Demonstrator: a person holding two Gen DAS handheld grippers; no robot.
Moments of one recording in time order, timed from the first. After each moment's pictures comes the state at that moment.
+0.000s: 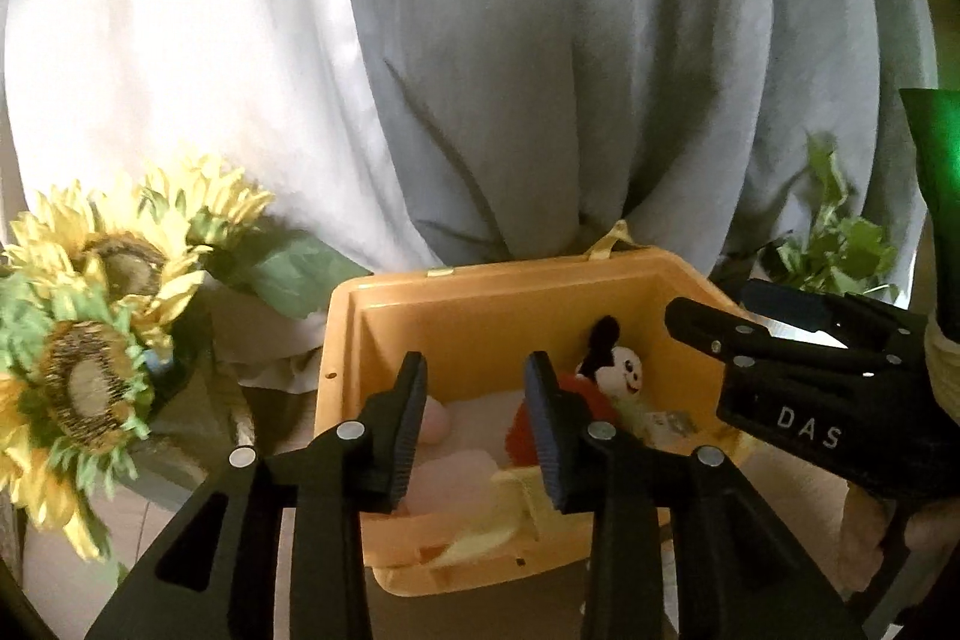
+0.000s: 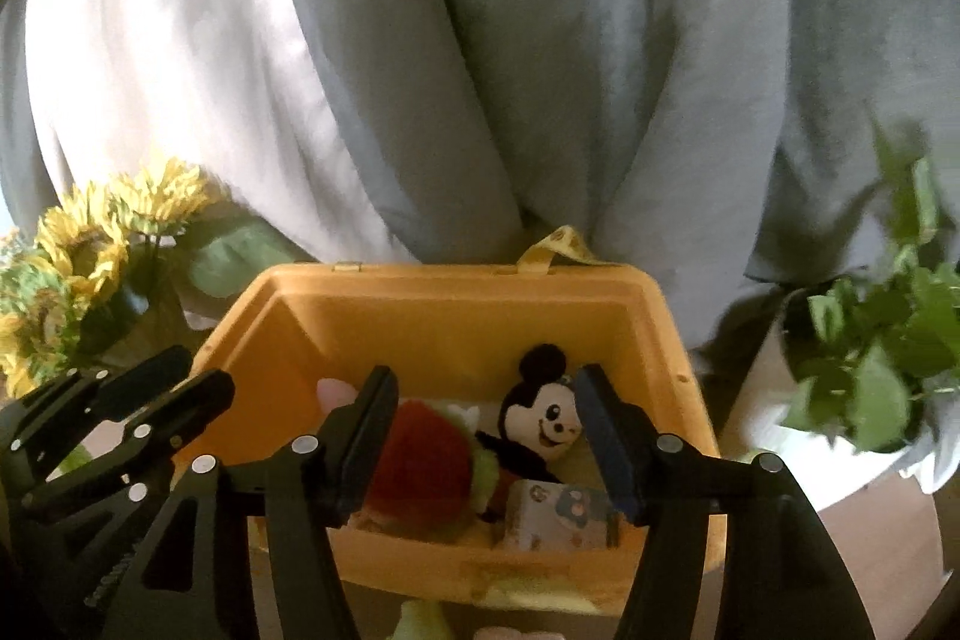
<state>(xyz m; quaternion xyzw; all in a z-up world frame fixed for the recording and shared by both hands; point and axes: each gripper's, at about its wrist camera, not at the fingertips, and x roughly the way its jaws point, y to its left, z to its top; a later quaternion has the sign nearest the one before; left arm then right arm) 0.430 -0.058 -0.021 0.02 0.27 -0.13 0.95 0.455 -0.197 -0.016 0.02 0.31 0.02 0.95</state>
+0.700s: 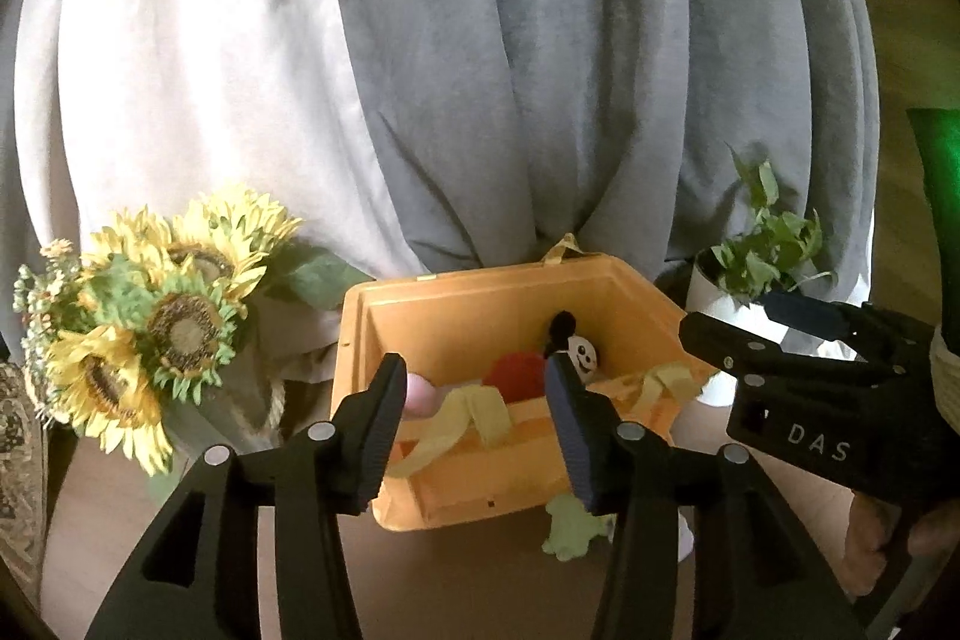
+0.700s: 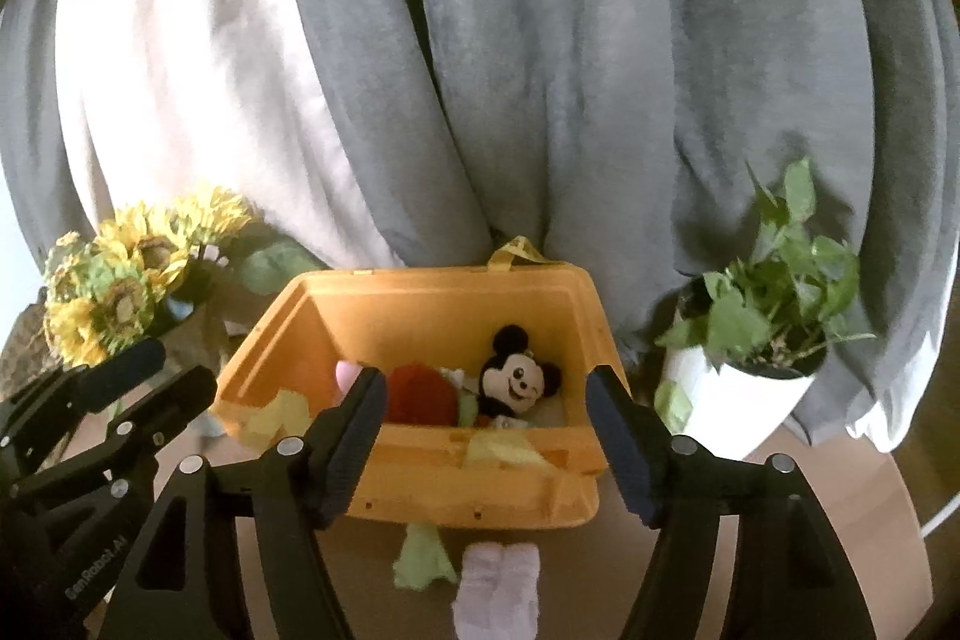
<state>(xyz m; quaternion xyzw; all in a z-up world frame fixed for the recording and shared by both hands) 0.344 -0.060 0.008 0.03 0.24 -0.12 0.96 0.361 -0.204 0.013 0.02 0.28 0.00 0.96</state>
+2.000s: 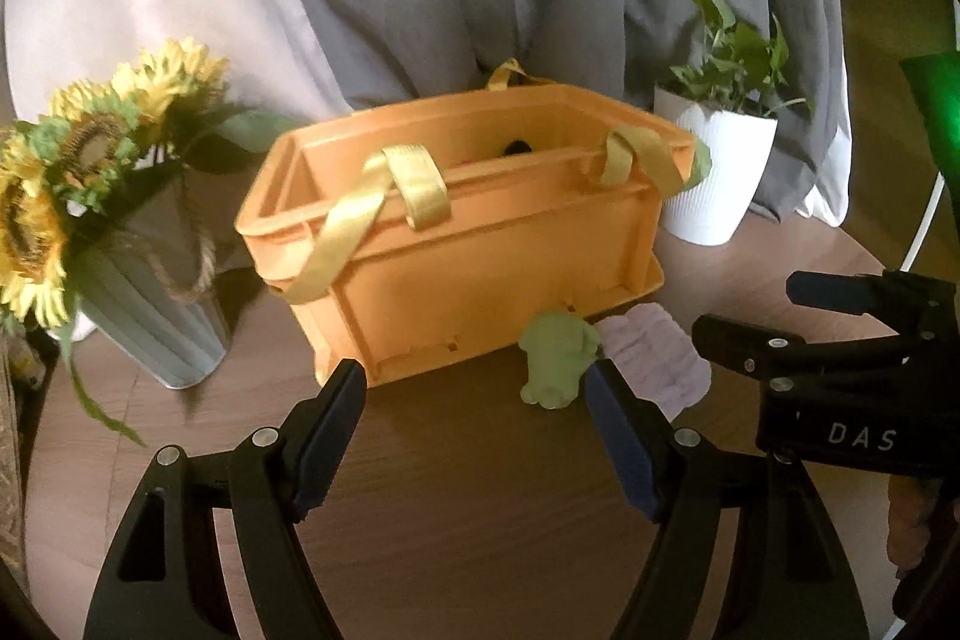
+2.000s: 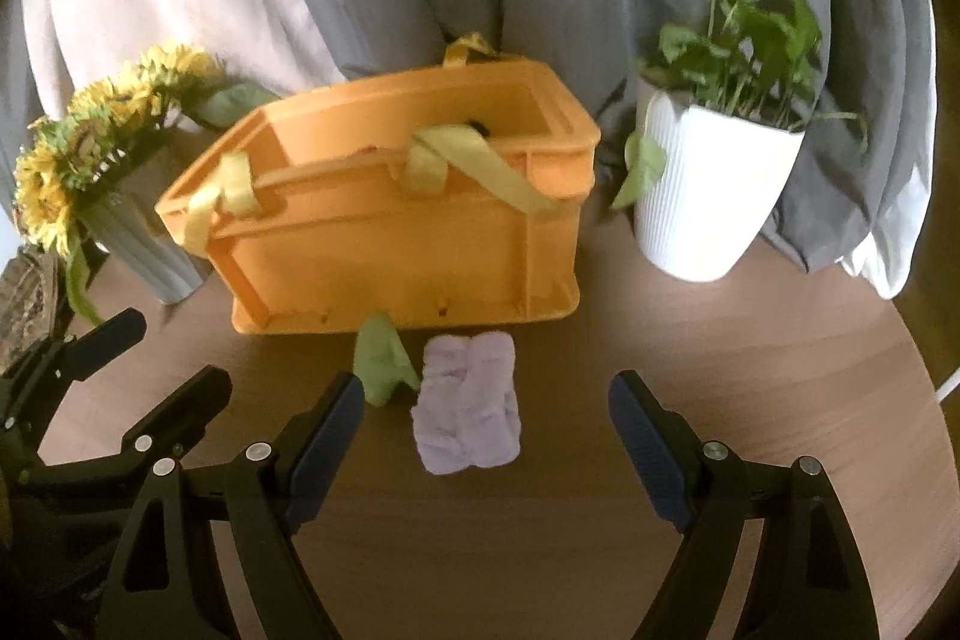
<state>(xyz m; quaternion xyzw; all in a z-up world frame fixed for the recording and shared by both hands) 0.327 -0.078 -0.096 0.09 0.33 -0.16 0.93 0.318 -0.216 -0.088 0.05 0.41 -0.03 0.91</state>
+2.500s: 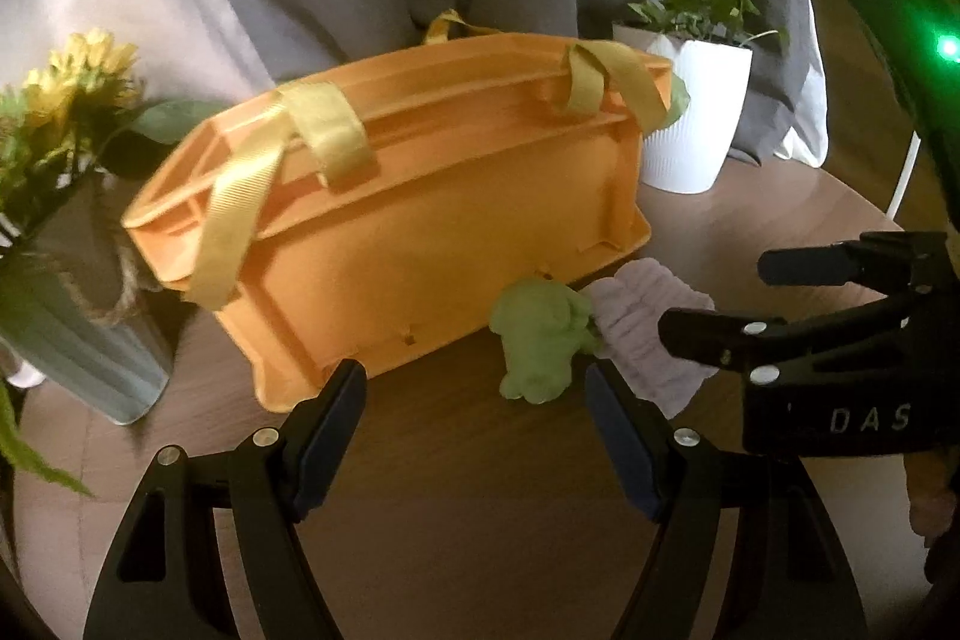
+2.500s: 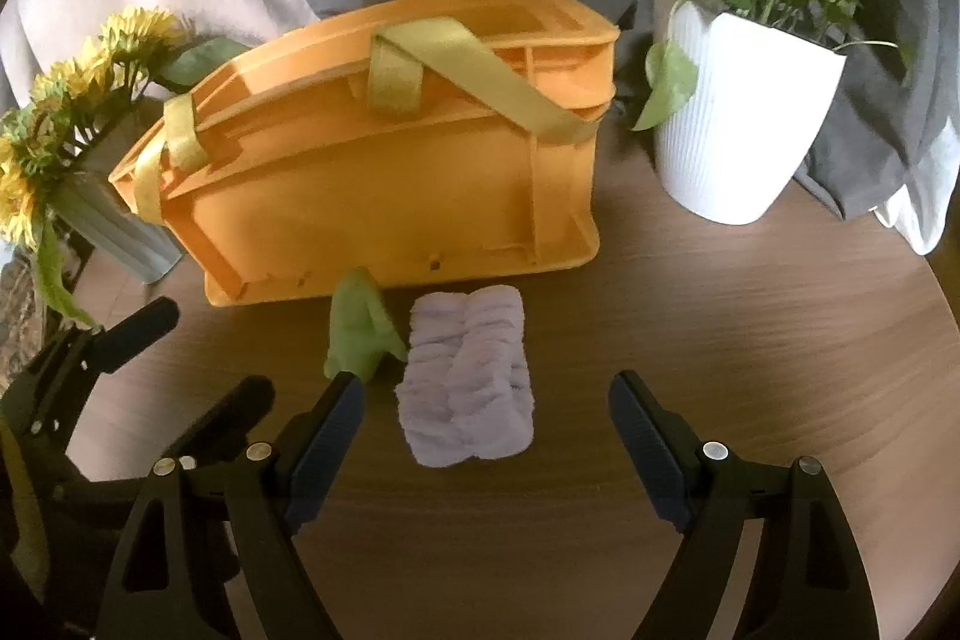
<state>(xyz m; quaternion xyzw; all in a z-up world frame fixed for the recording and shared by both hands) 0.355 -0.098 -0.133 0.13 0.34 -0.22 0.91 0.342 -0.220 -0.123 0.07 0.45 -0.02 0.89</state>
